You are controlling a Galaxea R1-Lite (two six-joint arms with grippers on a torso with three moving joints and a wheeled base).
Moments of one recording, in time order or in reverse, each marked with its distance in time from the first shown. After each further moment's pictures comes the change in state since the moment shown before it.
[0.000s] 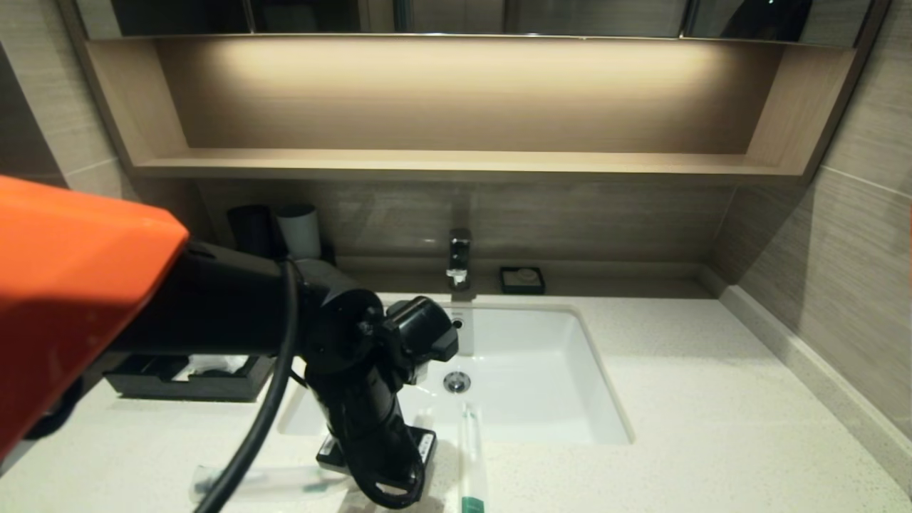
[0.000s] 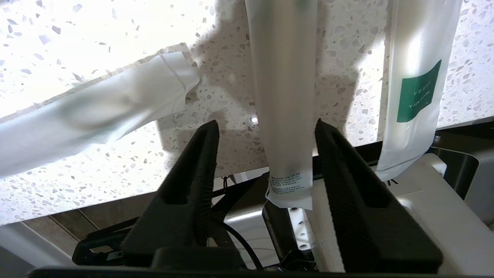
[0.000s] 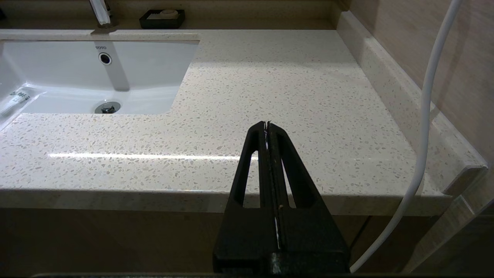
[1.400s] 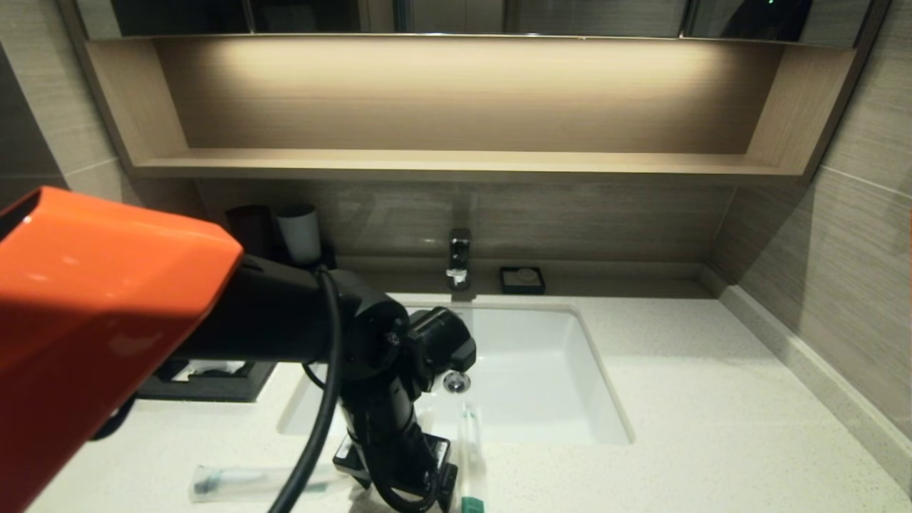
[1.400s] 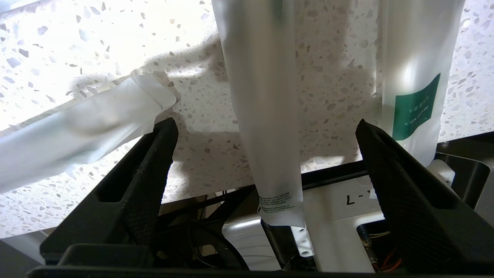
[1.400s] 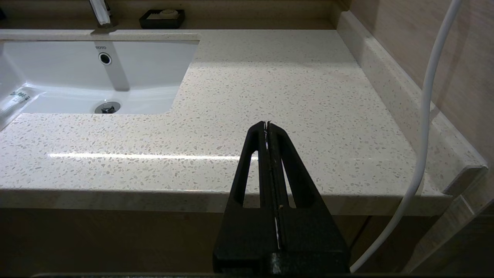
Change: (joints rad) left arm -0.030 0.057 -0.036 0.003 0.016 0.001; right arm 0.000 0.000 0.000 0.000 0.000 0.000
